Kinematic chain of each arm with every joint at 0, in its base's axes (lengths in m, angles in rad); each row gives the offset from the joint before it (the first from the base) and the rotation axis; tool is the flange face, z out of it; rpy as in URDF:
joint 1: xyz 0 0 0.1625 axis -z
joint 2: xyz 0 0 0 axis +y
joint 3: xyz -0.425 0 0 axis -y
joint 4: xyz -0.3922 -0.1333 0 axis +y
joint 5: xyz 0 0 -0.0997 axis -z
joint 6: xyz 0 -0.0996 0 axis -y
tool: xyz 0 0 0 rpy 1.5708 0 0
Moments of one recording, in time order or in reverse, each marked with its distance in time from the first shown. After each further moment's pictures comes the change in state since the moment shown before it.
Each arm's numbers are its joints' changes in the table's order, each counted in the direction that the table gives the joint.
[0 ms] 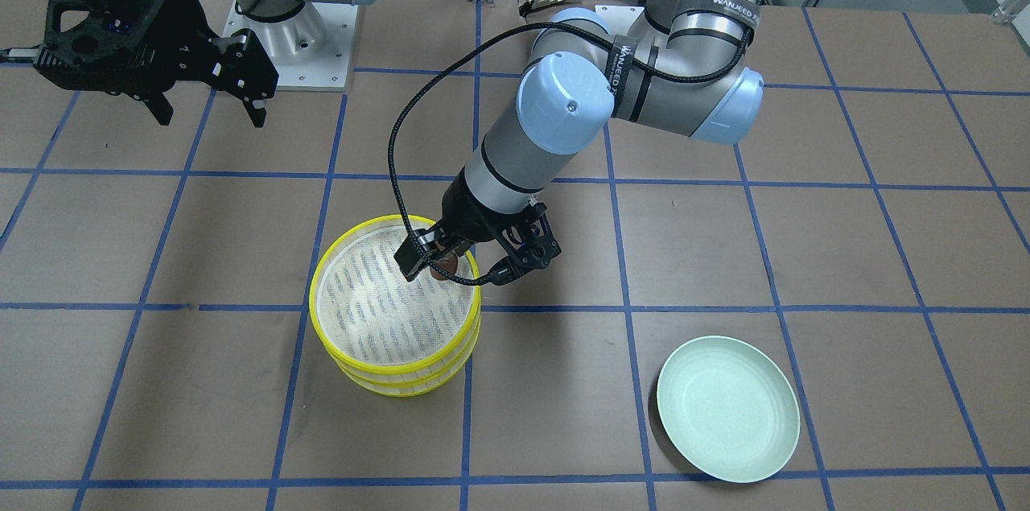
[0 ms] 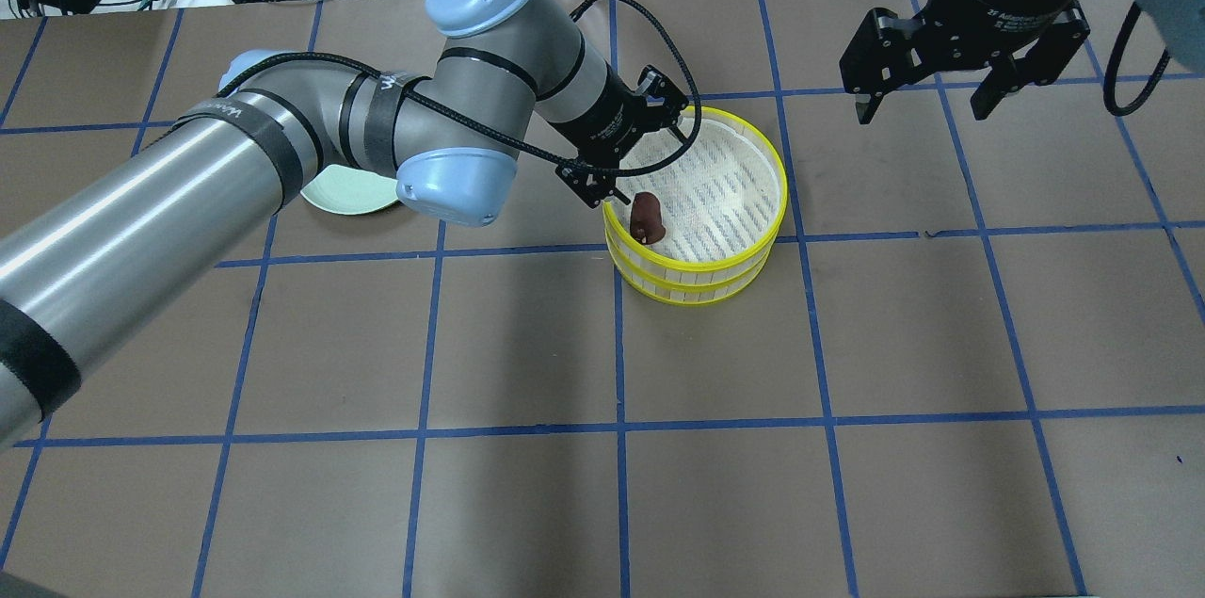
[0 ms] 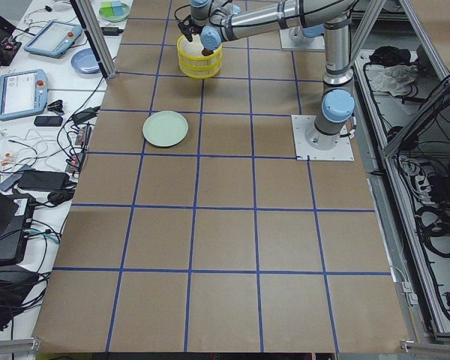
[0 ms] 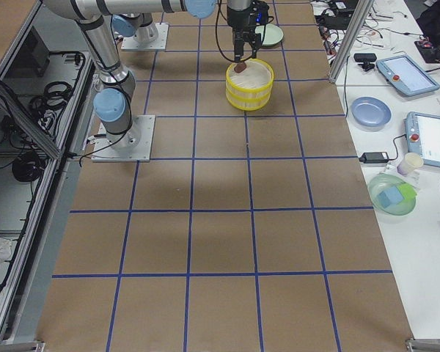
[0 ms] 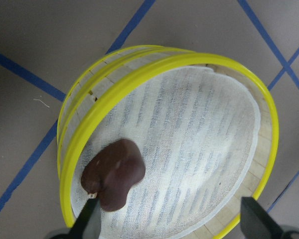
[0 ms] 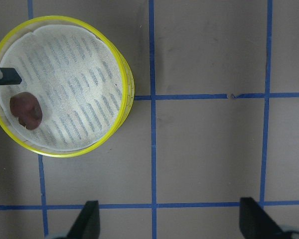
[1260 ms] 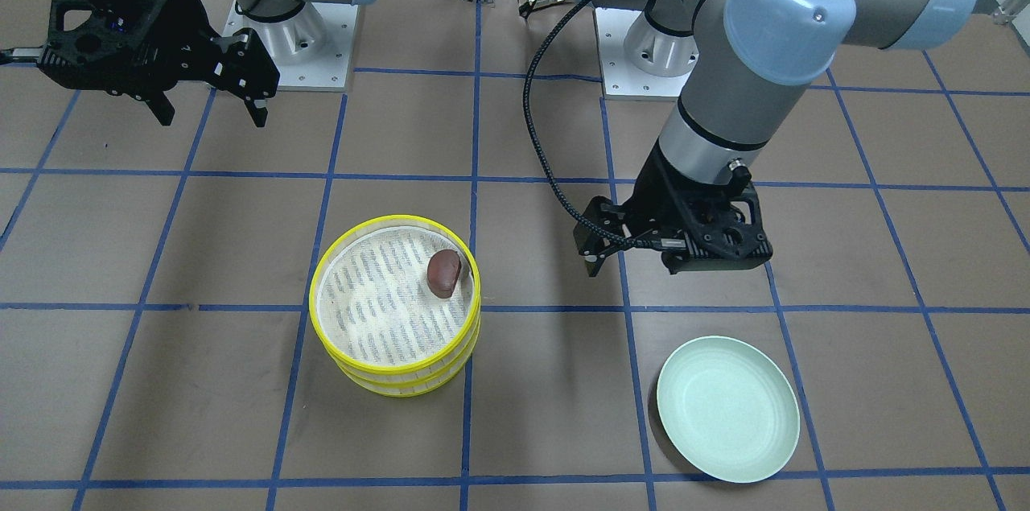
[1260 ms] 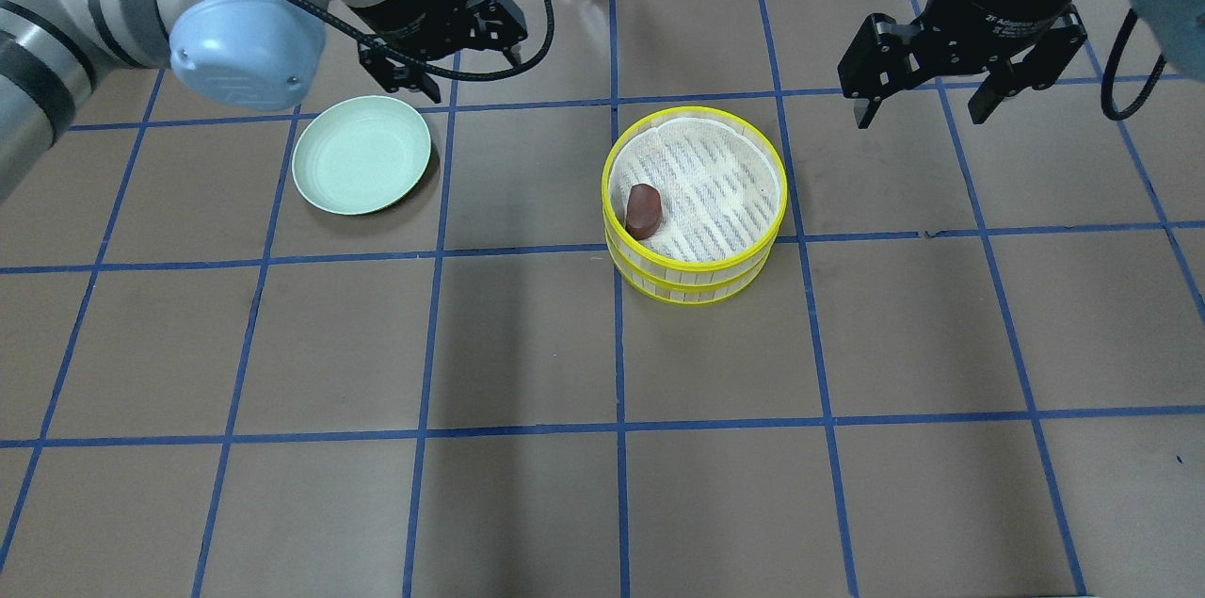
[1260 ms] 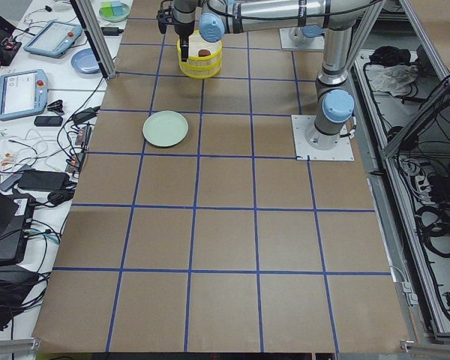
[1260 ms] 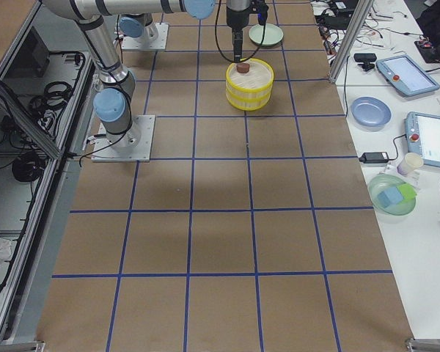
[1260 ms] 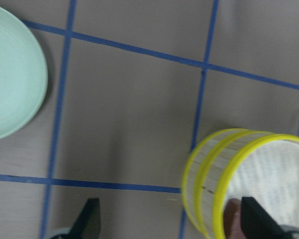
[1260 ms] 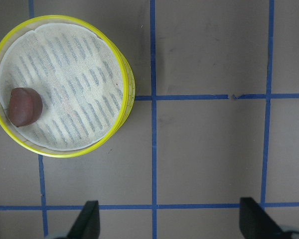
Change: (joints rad) left arm -0.243 -0.156 0.124 0.343 0.328 0.847; right arm 0.000 0.001 0.006 0.016 0.002 -0.002
